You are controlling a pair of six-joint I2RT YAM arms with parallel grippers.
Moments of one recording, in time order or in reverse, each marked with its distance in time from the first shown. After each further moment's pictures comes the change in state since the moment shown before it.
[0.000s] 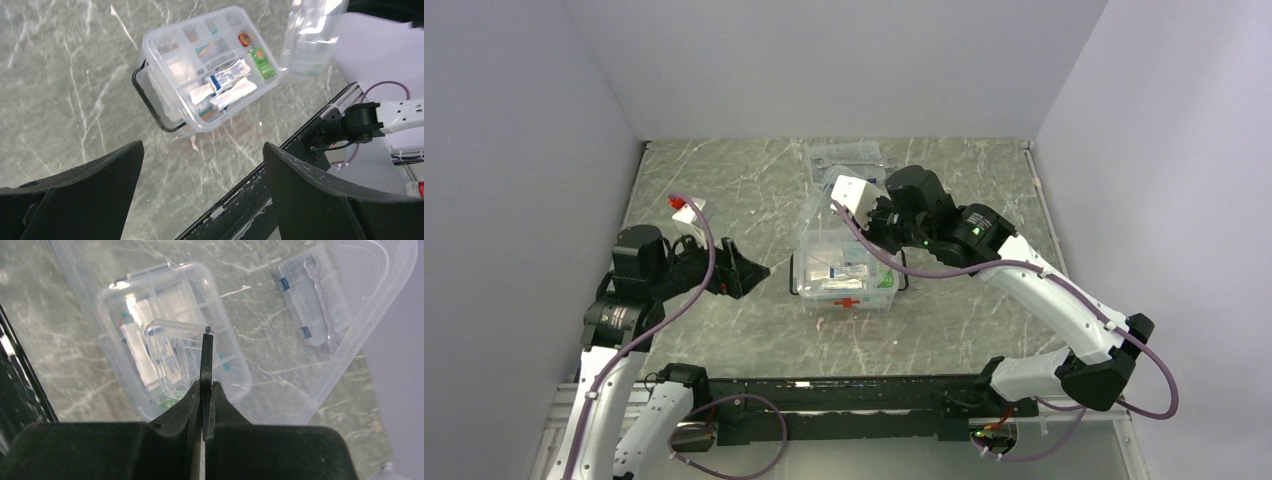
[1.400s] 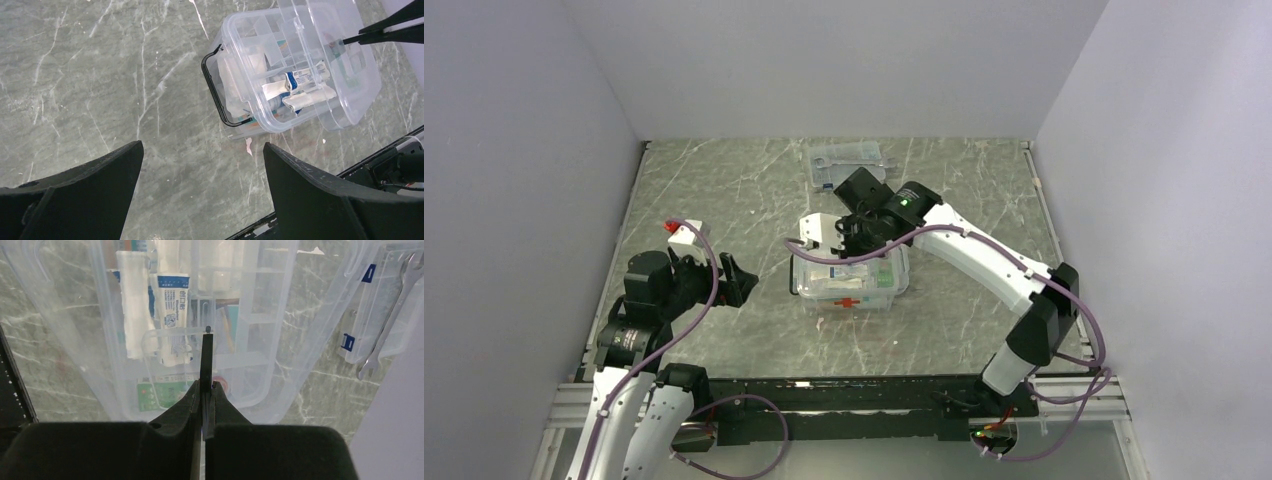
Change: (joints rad) left arm 0.000 -0.153 -0.240 0.058 -0.271 0.015; right arm -0.012 0.330 0.148 -0.281 -0.053 -0.398
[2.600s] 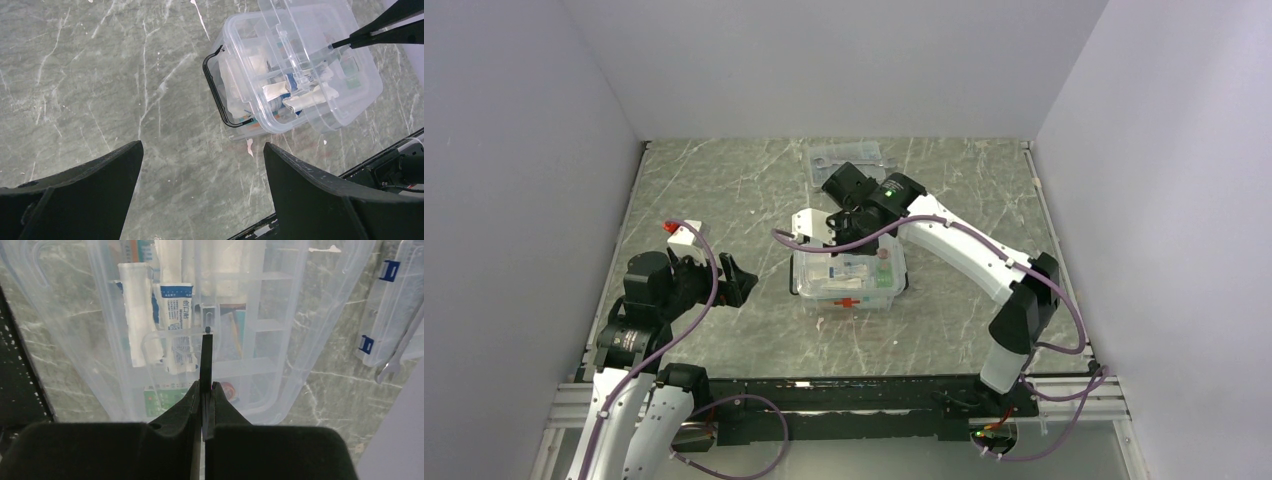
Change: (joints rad) left arm 0.000 -0.006 -0.002 0.001 -0.007 0.000; right arm 0.006 0.108 0.121 -0.073 -0.006 0.044
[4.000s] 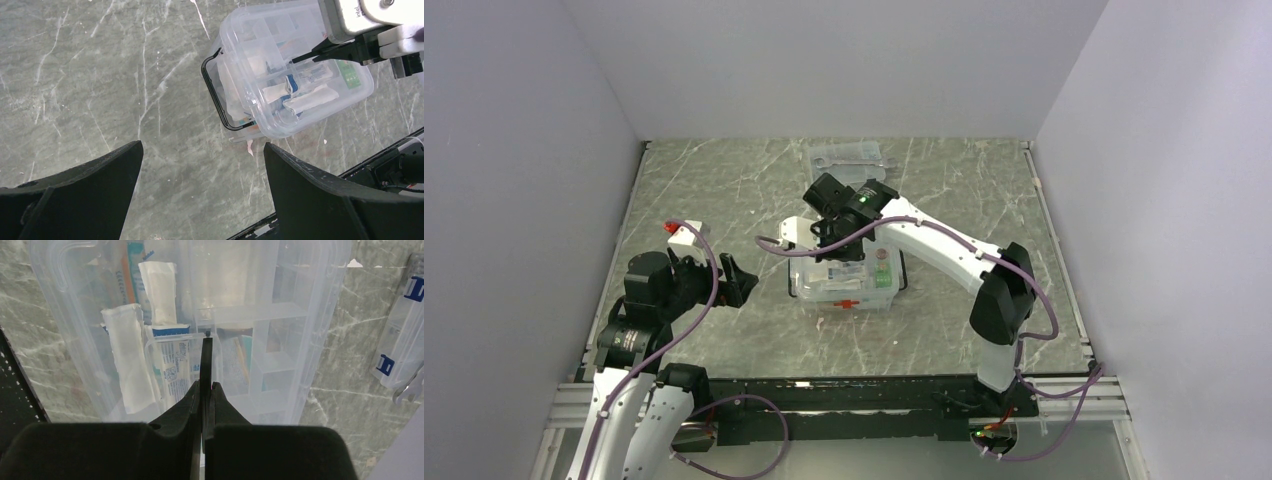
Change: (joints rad) left arm -0.003 0.000 -0.003 0.000 0.000 0.000; right arm 0.039 0.116 0.012 0.047 0.014 0.061
